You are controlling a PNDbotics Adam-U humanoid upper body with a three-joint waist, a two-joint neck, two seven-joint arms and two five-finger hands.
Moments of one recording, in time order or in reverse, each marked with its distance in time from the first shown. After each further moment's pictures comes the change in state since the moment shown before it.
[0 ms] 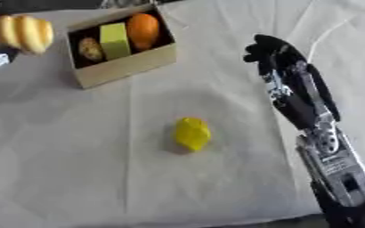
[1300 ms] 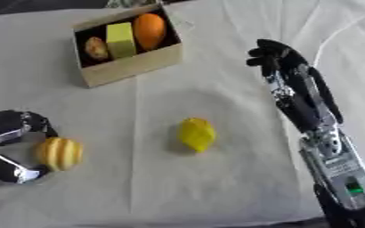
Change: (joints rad) left arm 0.423 0.084 -0.229 -0.358 -0.185 0.099 -0.096; right arm 0.027 0.016 -0.012 0.000 0.010 0.058 -0.004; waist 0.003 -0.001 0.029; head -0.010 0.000
